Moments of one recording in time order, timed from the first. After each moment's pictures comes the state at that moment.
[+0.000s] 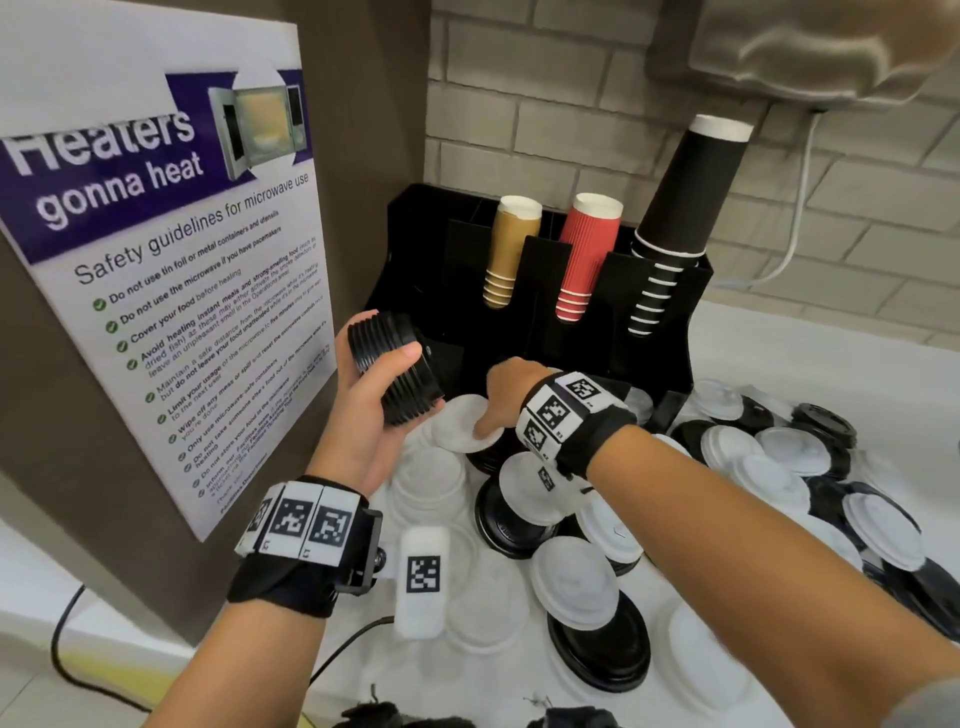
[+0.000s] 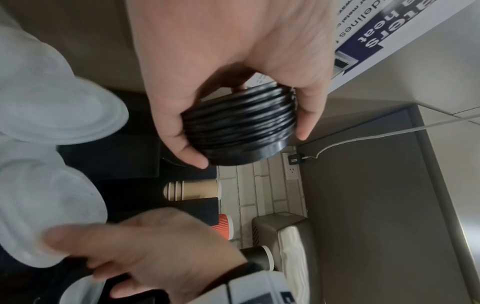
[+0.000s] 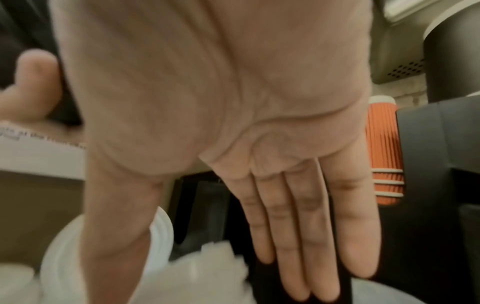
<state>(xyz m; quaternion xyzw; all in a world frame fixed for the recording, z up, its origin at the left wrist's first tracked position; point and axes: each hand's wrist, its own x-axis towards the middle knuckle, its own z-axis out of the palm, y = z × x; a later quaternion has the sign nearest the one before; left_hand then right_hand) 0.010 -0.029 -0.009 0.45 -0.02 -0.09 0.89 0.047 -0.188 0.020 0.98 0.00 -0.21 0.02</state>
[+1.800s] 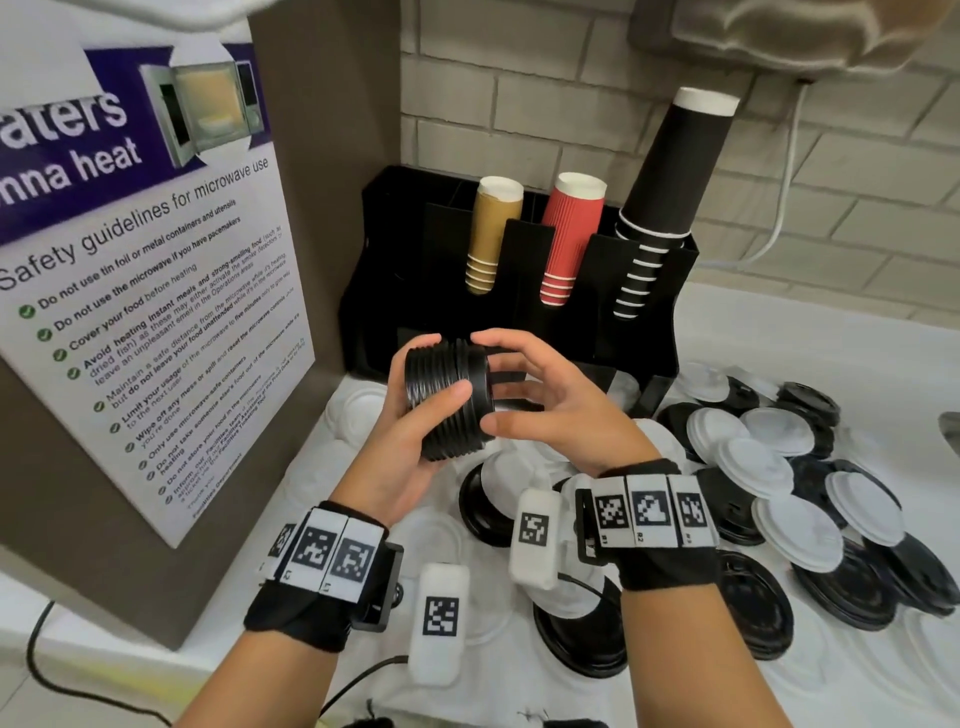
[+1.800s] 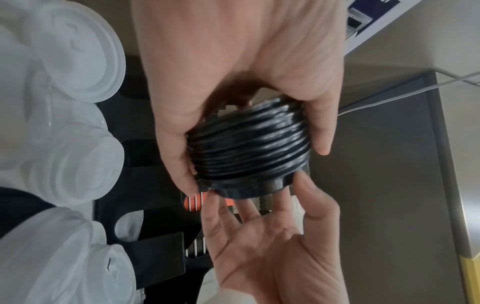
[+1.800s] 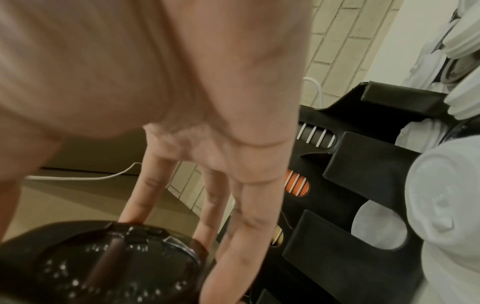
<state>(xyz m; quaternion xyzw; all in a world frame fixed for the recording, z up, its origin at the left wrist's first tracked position) -0.014 -0.061 -0.027 0.45 -0.13 -0.18 0.86 -0.046 -0.228 0.023 0.77 0.12 -0.01 -0.62</state>
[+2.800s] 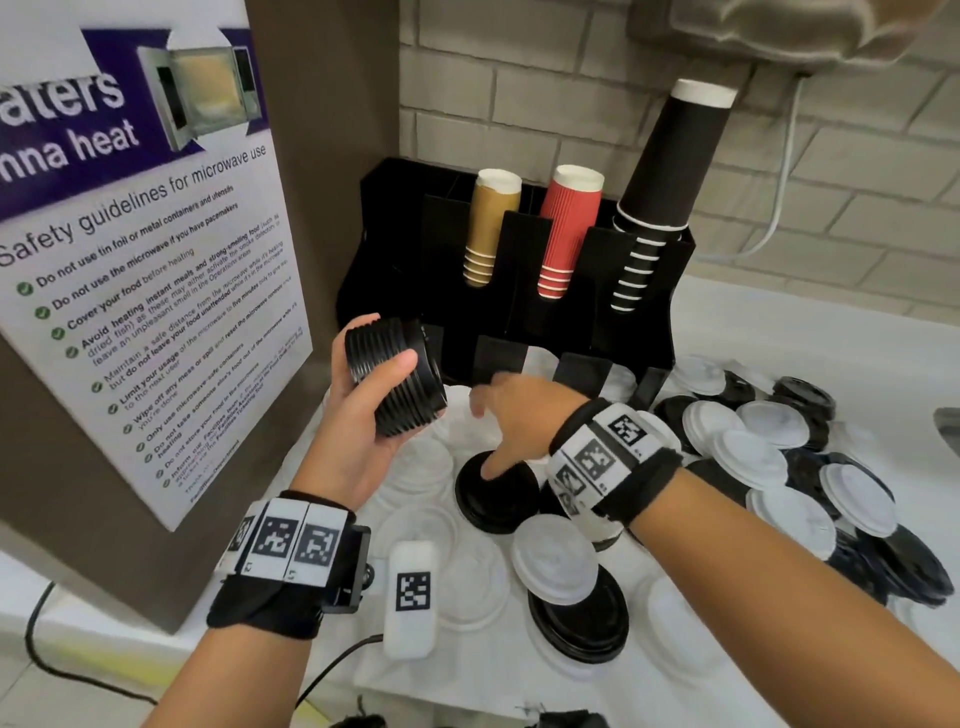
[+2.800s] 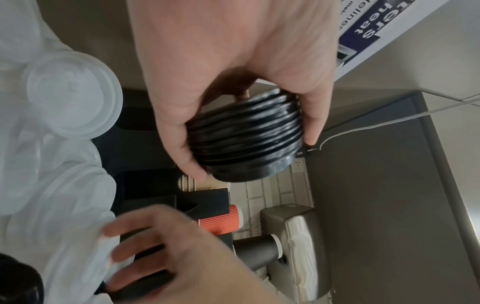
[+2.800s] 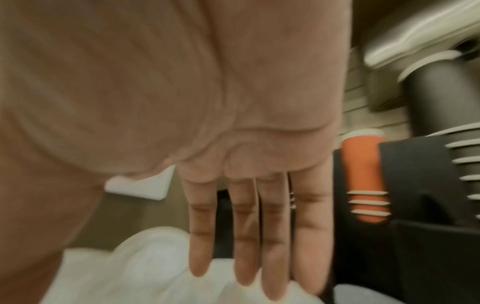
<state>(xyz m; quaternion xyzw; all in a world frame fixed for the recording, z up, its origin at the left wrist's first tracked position) -0.007 -0.039 -0.024 0.46 -0.08 -0.09 0.88 -0.007 -0.214 0.010 0.98 0.10 -0.18 0.04</state>
